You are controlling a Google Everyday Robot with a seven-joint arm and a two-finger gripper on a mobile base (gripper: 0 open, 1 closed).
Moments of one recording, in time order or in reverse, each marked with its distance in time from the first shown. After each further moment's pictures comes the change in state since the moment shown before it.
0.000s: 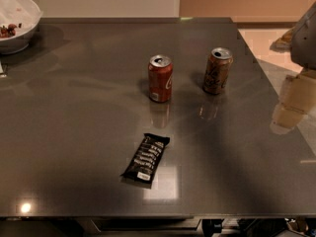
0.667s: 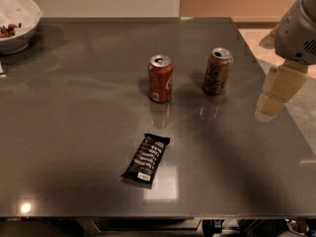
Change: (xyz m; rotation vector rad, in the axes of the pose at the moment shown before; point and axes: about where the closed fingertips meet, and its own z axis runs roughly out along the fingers) arm -0.010 -0.025 0.017 -0.009 -0.024 0.031
